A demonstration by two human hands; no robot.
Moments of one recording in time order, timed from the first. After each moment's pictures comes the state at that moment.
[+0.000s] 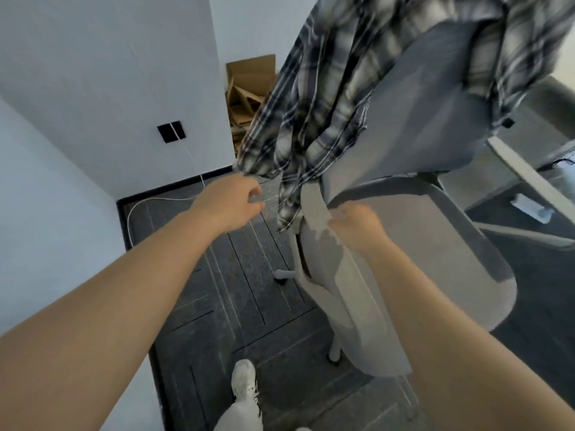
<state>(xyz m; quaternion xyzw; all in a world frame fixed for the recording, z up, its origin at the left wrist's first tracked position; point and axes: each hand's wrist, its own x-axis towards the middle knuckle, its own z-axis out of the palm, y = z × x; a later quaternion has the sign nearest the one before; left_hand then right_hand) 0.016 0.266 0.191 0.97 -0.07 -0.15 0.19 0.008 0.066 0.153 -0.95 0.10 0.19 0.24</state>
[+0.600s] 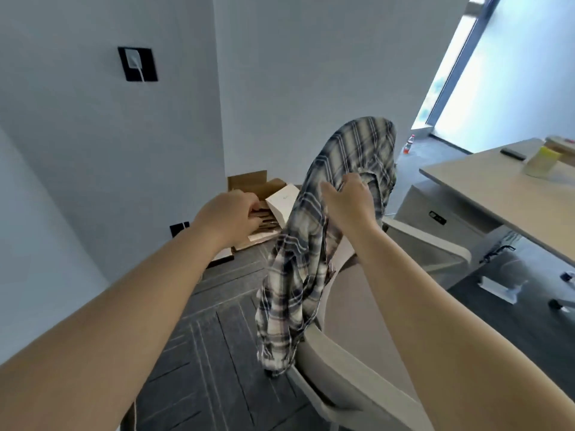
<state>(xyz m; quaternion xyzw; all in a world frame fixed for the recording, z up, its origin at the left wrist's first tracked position) -0.015 0.267 0.365 0.98 -0.10 0.01 0.18 0.002 0.094 0.372 -0.90 0.10 -0.10 0.42</state>
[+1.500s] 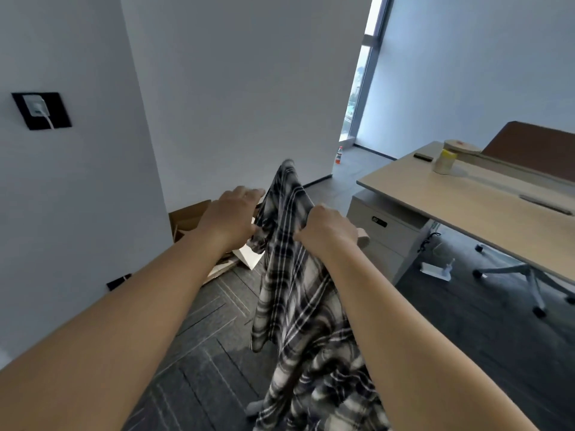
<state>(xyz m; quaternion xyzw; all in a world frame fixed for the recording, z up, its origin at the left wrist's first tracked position) 0.058 0.231 0.392 0.96 -0.24 0.03 0.14 0.003 0.096 0.403 -0.96 0.21 -0.01 0.20</state>
